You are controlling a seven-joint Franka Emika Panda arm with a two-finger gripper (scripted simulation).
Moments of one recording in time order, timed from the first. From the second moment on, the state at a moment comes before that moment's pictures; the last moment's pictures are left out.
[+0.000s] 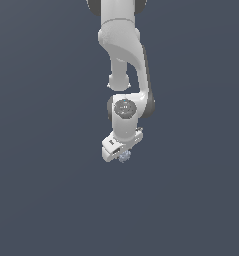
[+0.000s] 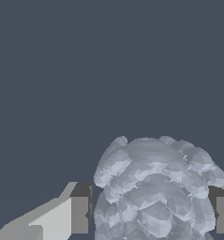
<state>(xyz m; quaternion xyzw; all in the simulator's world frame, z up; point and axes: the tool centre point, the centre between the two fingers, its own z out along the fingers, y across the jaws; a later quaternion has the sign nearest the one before) 0.009 0.019 0.050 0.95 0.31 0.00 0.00</state>
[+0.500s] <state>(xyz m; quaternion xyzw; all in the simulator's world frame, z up) 0.007 0.059 0.115 0.95 0.31 0.00 0.00</state>
